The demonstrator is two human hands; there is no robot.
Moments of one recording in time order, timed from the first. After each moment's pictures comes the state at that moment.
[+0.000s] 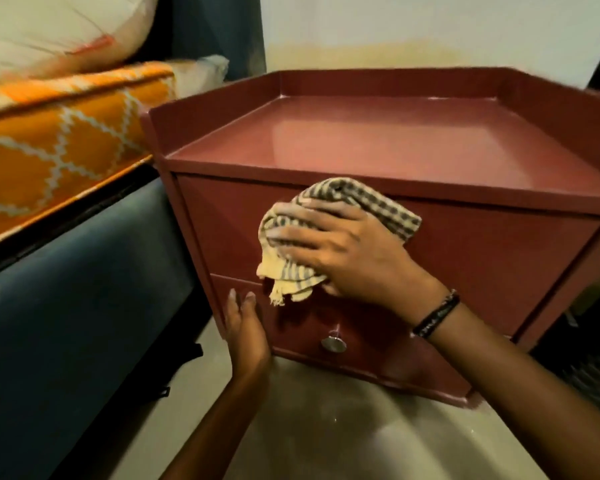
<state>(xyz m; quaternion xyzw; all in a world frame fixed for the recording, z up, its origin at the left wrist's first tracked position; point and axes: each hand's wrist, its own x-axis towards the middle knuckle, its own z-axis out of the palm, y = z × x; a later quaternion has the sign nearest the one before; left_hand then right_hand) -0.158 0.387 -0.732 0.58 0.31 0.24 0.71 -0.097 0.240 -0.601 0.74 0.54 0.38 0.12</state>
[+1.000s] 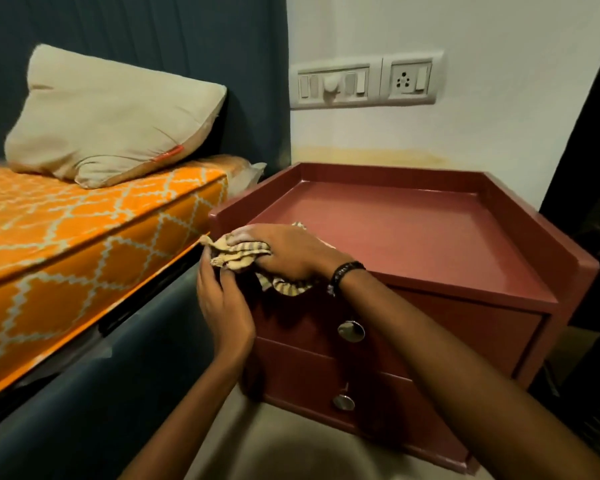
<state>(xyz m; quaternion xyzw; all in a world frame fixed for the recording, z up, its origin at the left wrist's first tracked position) -0.171 0.427 -0.576 0.66 0.21 0.45 0.56 -0.081 0.342 -0.500 0.82 0.54 0.06 -0.19</state>
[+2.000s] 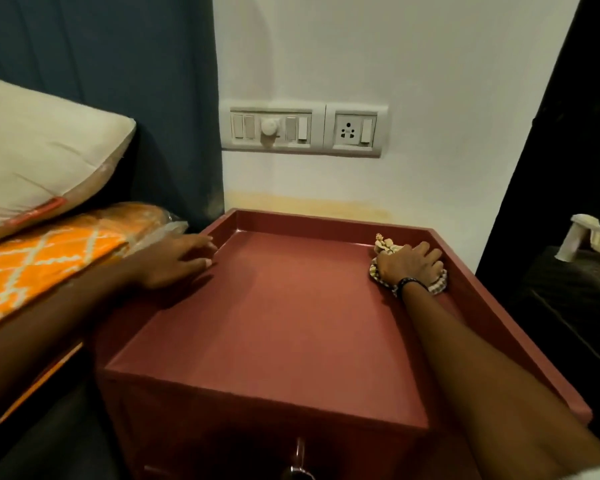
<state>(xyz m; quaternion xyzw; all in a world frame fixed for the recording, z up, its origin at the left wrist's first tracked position) 0.020 0.512 -0.440 0.98 -0.11 0.06 0.13 0.134 0.153 -0.494 0.94 -0.23 0.20 -0.15</state>
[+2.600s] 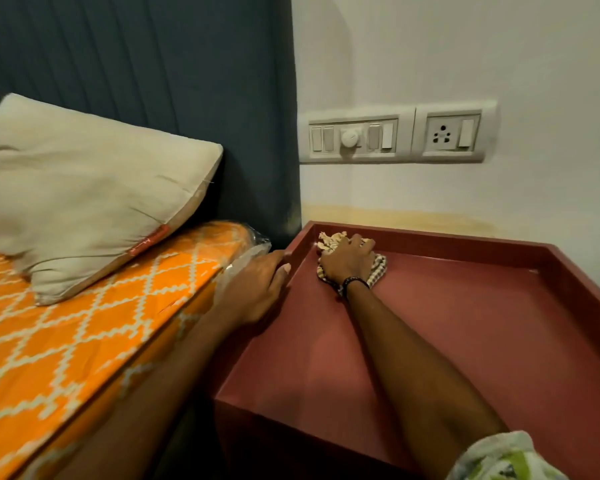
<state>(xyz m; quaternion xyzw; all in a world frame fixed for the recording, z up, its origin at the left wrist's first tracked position) 0.026 0.520 -0.455 0.97 -0.02 0.17 0.16 0.179 0.384 -0.492 0.96 0.02 0.17 -0.21</state>
